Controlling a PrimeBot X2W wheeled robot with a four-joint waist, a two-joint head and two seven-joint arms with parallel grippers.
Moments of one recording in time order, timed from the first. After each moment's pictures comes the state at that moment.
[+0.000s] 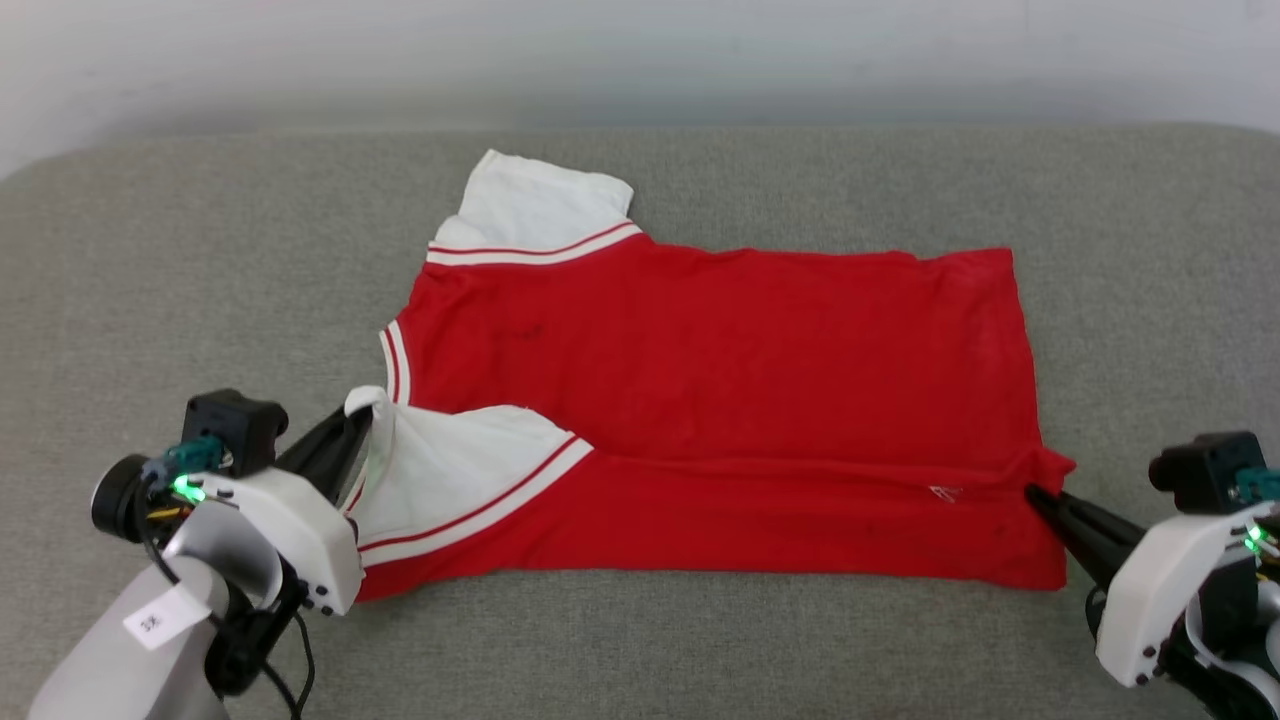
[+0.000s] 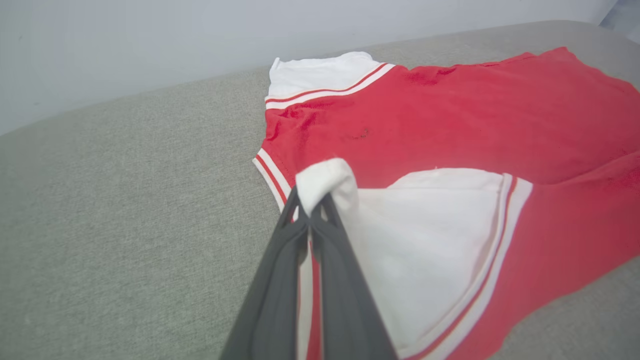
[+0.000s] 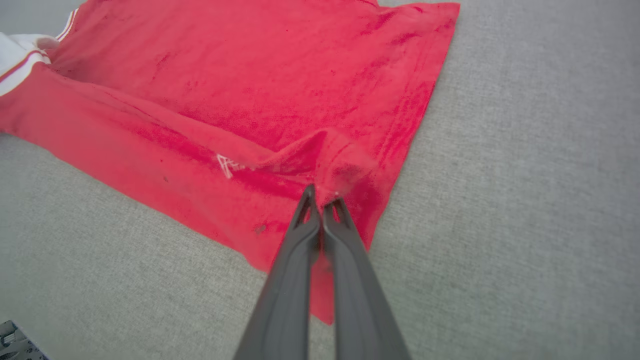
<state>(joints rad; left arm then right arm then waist) -0.37 0.58 -0.48 0.29 -0.62 -0.06 -0.04 -0.19 -0.60 0.36 0.14 0.70 0.13 0.23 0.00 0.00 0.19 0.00</state>
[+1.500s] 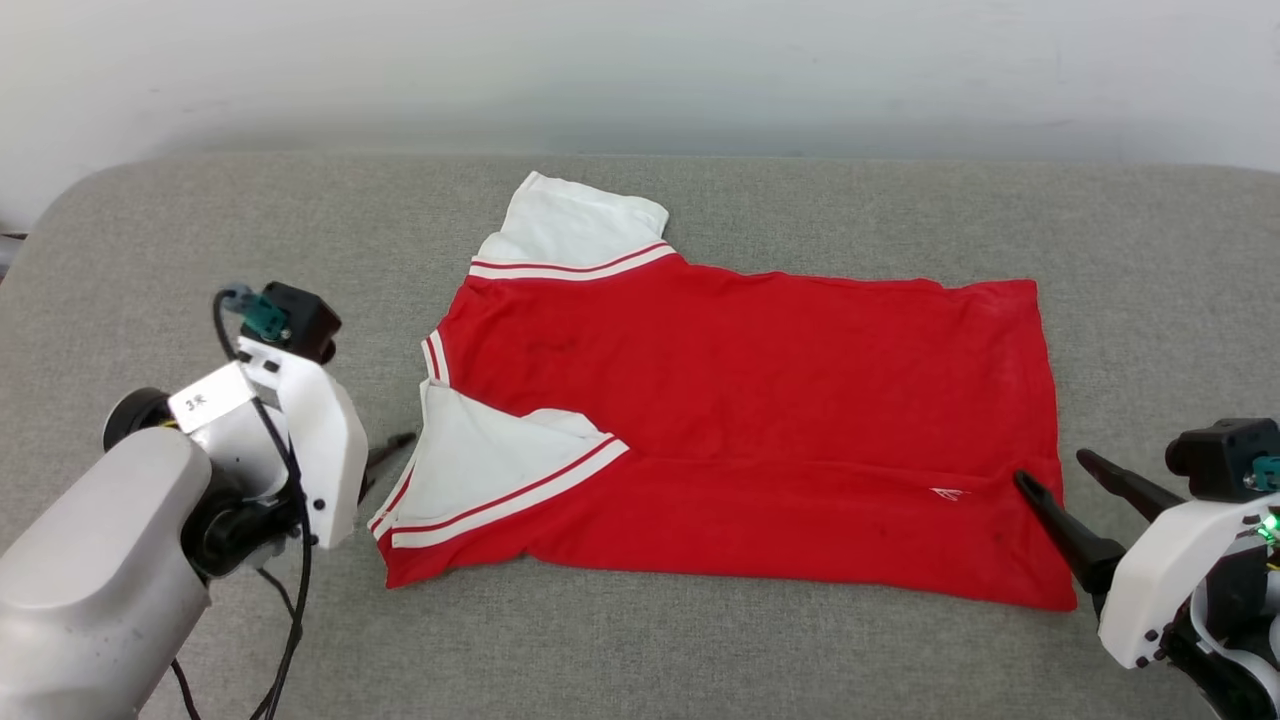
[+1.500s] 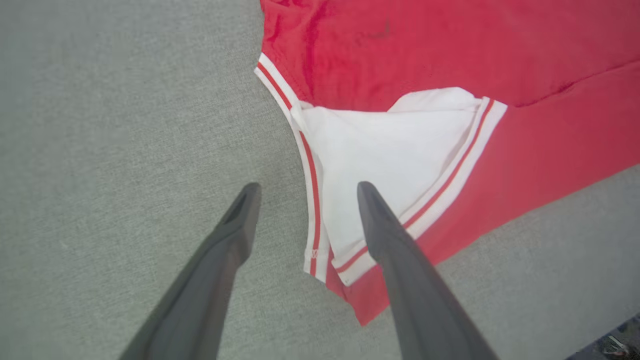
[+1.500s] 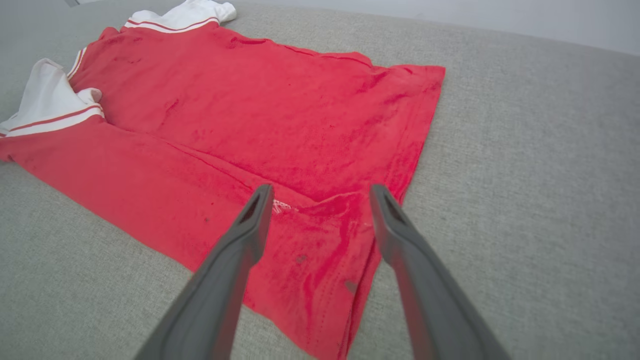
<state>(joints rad) -0.70 0.65 -0.76 0.43 -0.91 -0.13 0.51 -0.20 -0.55 0.30 0.16 0.64 0.13 0.22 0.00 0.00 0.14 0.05</state>
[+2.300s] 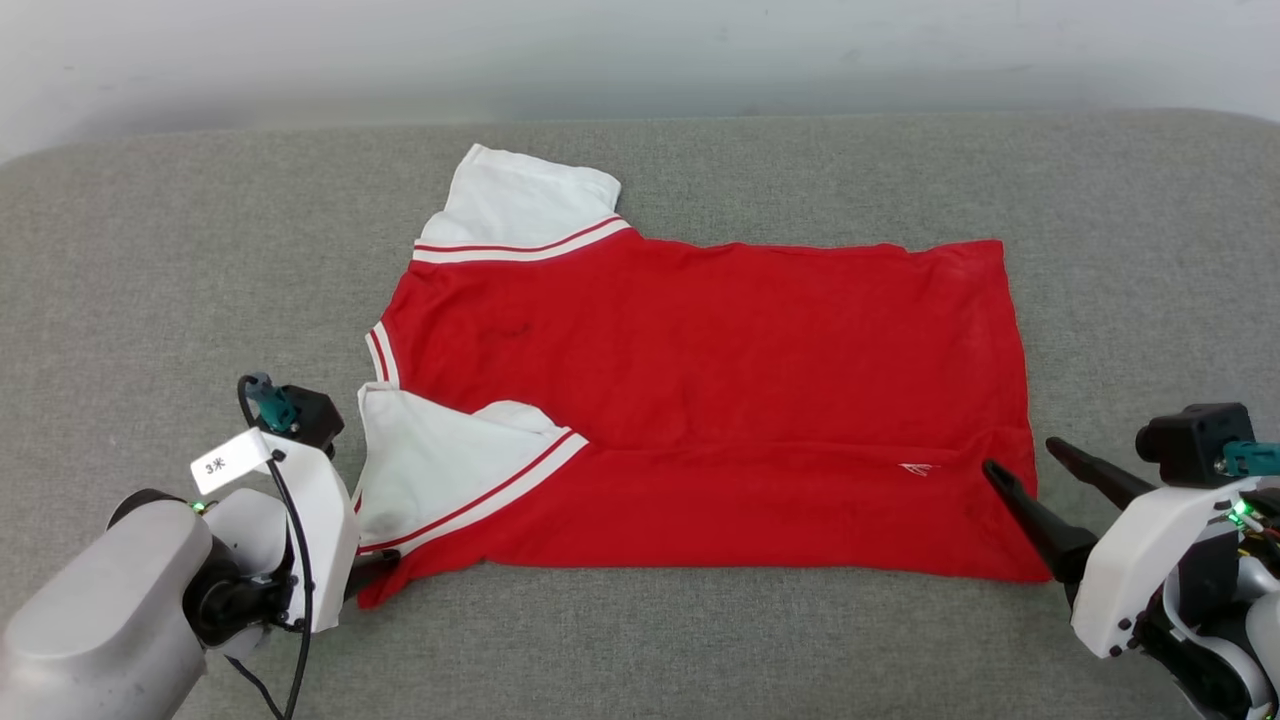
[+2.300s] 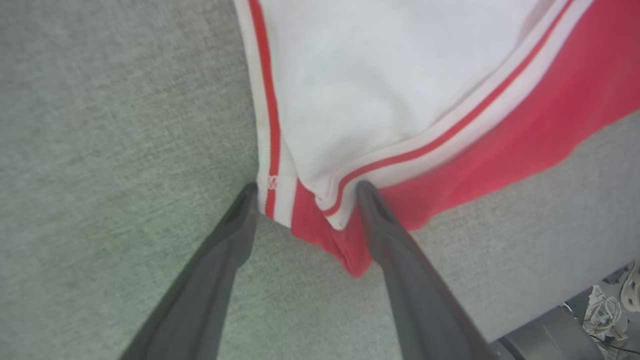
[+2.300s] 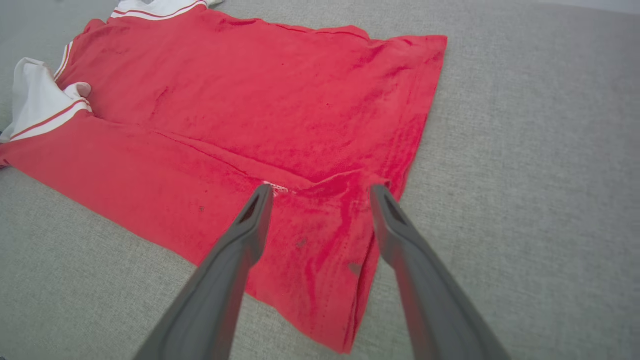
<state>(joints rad) -0.62 0.66 -0.85 0.52 -0.99 -0.13 0.68 -0.21 -0.50 0.28 0.11 0.62 0.13 0.28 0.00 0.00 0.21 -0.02</state>
